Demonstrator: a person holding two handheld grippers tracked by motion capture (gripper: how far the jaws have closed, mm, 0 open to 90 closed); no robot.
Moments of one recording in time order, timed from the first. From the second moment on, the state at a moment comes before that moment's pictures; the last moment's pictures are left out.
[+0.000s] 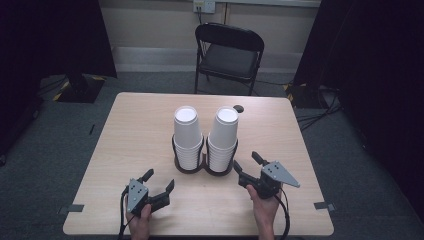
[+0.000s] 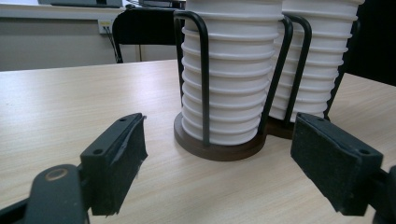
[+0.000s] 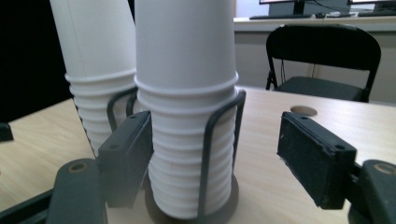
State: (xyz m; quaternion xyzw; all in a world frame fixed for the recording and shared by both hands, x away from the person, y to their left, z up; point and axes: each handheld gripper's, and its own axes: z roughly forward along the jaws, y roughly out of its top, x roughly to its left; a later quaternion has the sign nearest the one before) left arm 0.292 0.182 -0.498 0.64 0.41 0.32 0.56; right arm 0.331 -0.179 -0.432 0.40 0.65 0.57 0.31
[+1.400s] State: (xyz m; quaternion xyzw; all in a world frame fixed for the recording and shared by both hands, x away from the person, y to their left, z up) left arm 0.292 0.181 -0.498 0.65 0.40 0.32 0.56; right arm 0.415 -0.131 -0.352 0.35 0.68 0.59 0.27
